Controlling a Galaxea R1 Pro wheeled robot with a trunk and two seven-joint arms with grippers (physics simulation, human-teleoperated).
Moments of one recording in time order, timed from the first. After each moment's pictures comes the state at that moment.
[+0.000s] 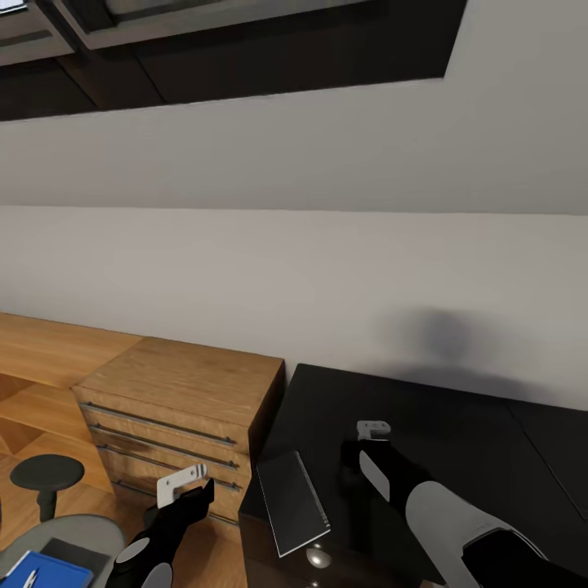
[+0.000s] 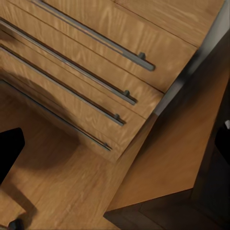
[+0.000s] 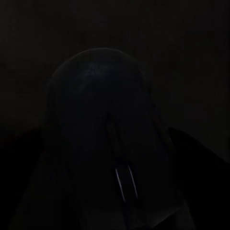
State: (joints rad) left arm -0.04 0.12 -0.32 -1.55 0.62 0.37 0.63; right arm -0.80 0.08 0.31 -0.29 -0.34 0.29 -0.18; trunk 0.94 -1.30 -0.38
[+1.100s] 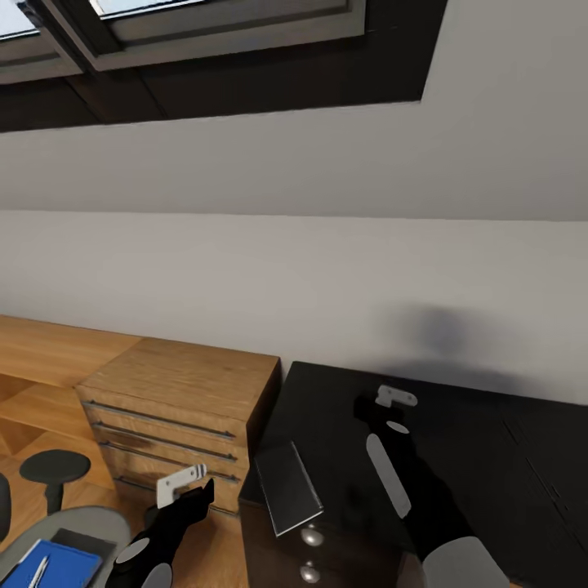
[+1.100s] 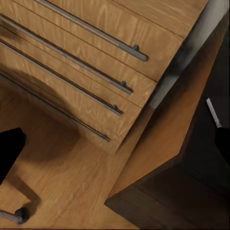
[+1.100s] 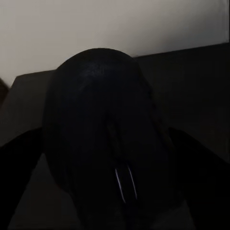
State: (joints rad) left arm -0.04 0.12 -0.32 -1.55 0.62 0.37 0.62; right arm -0.52 0.08 0.16 -1.12 -0.35 0.36 -0.48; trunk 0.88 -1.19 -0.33
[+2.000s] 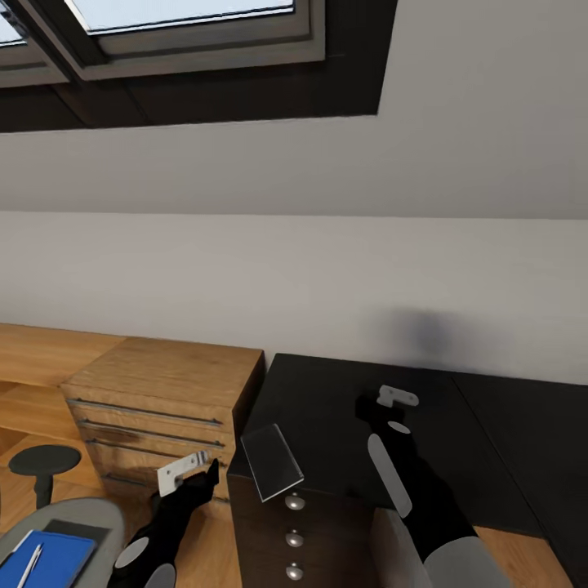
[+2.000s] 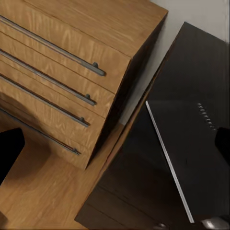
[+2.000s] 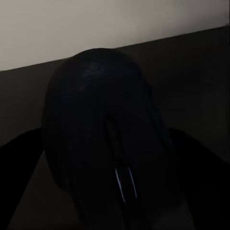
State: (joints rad) left arm -0.04 0.12 -0.36 -1.61 0.62 0.25 0.62; right arm -0.52 0.08 0.16 -1.12 -0.35 0.36 -0.48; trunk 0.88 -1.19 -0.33
